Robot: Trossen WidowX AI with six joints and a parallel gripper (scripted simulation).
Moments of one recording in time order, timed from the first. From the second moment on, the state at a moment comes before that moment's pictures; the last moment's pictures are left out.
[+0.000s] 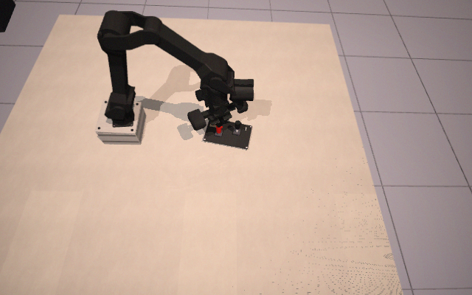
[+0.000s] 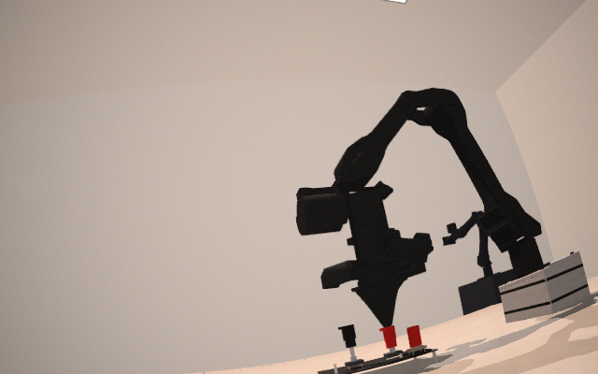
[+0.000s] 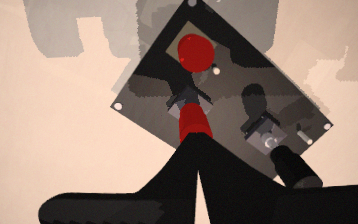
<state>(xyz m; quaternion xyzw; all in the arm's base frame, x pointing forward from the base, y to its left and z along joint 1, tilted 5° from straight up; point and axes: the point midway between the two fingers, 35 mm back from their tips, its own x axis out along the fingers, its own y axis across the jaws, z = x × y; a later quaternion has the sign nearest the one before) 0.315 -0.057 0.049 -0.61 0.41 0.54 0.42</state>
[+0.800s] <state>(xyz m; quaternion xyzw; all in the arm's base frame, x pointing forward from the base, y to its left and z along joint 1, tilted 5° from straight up) 0.314 -0.056 0.065 -0.61 0.41 0.54 0.41</state>
